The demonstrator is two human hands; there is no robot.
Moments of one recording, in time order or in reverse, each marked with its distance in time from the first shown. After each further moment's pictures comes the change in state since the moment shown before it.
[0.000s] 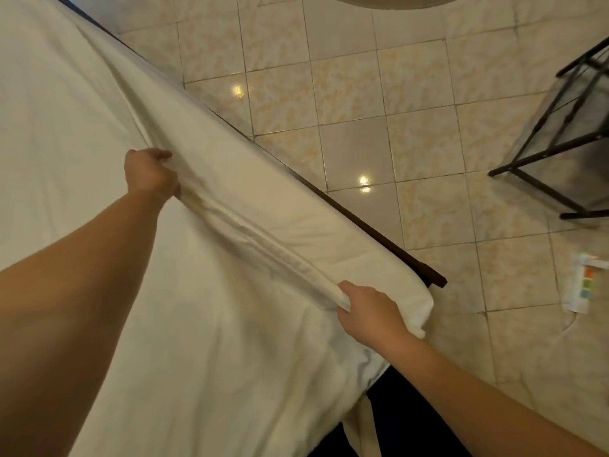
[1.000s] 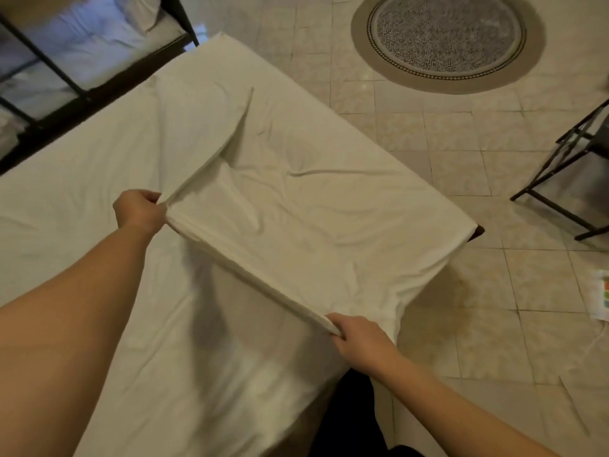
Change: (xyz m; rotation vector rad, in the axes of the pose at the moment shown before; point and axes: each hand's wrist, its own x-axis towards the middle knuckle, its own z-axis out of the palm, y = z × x) left_hand -0.289 -0.440 -0.293 -0.256 0.236 -0.024; right_hand -0.344 -0.162 0.300 -0.050 0.059 -0.259
